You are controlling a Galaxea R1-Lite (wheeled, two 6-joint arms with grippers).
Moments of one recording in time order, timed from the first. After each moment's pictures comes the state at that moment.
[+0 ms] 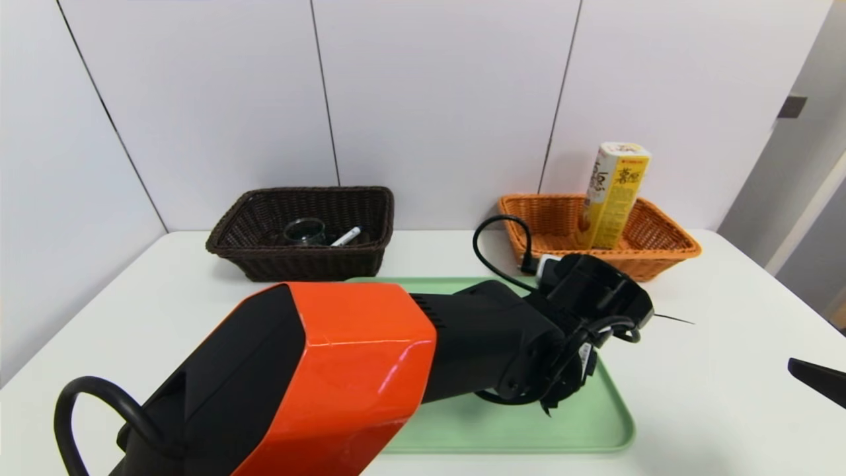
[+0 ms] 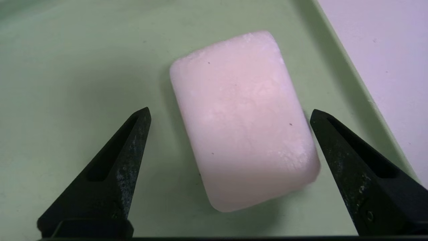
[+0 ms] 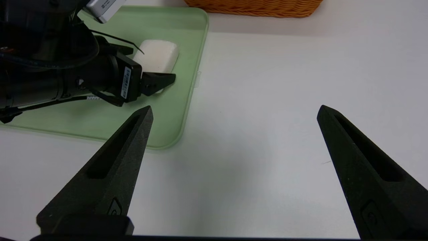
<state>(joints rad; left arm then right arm) -1.05 2.41 -1.98 0.32 0.44 -0.41 0.06 0.81 -0.64 0.24 0.13 0.03</state>
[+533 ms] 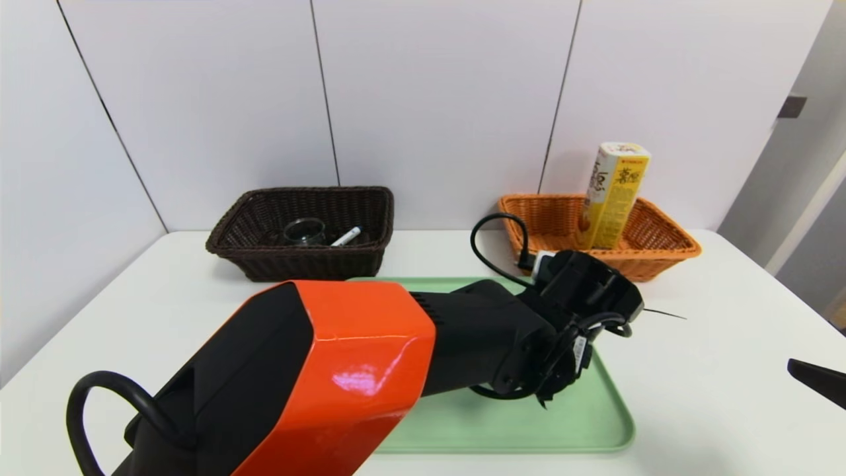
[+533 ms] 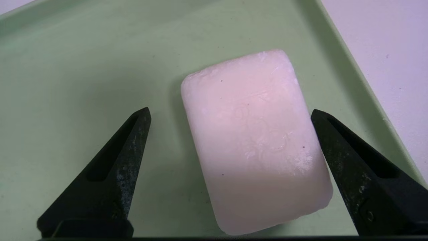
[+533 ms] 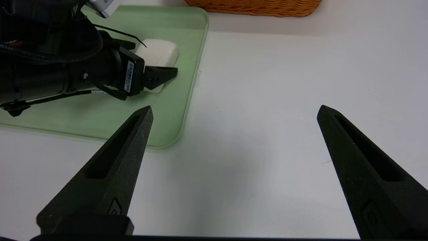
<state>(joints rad) -1.03 2.42 -1.98 0.28 0.44 -0.39 0.06 0.81 -0.63 0.24 0.13 0.03</state>
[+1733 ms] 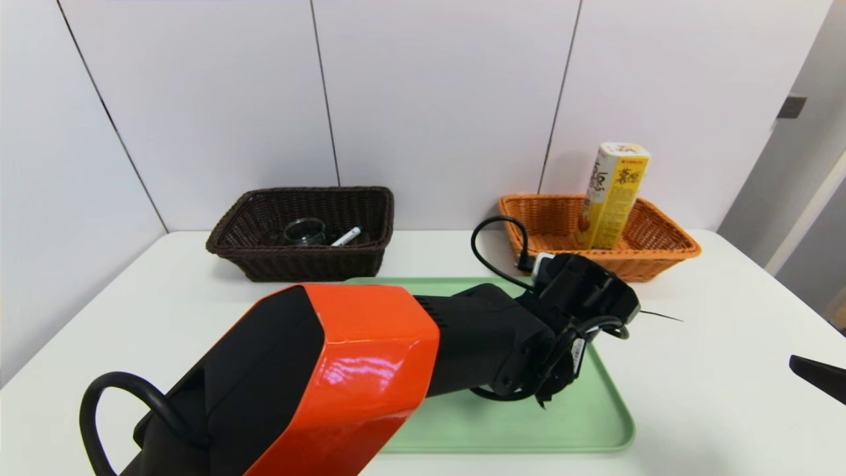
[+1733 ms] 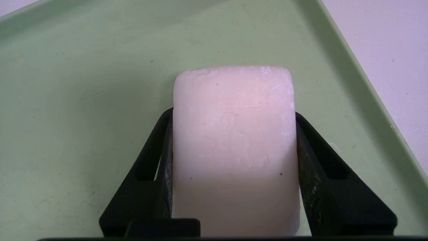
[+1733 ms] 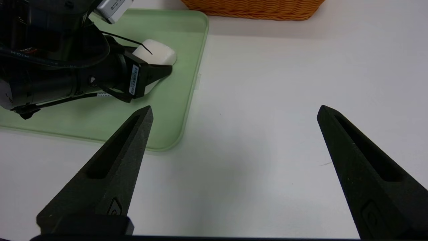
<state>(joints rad) -1.03 2.44 -1.98 0.27 0.44 -0.38 0.06 0.81 -0.64 0.24 0.13 0.03</state>
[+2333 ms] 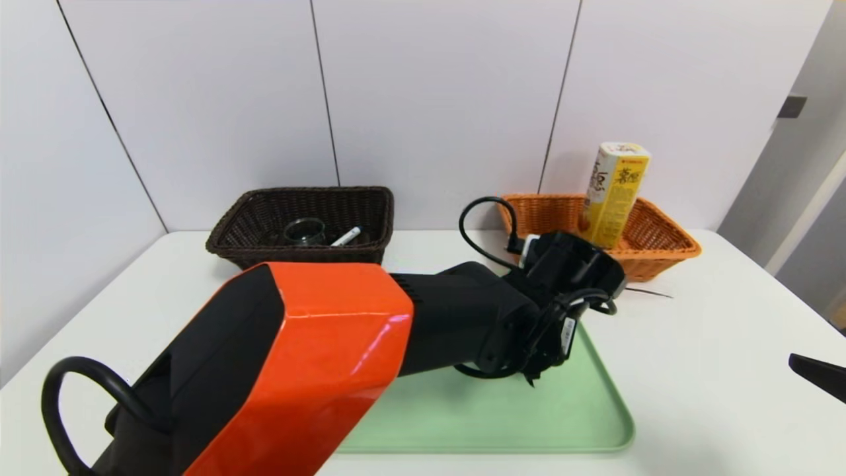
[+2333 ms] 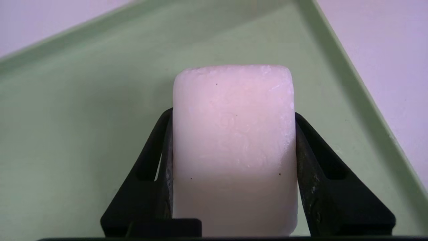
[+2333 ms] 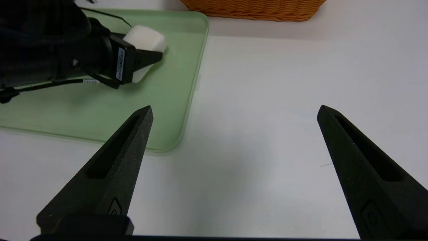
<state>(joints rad) -1.00 2.39 -1.98 0.28 0.44 -0.37 0.06 0.81 -0.64 0.24 0.13 0.03</state>
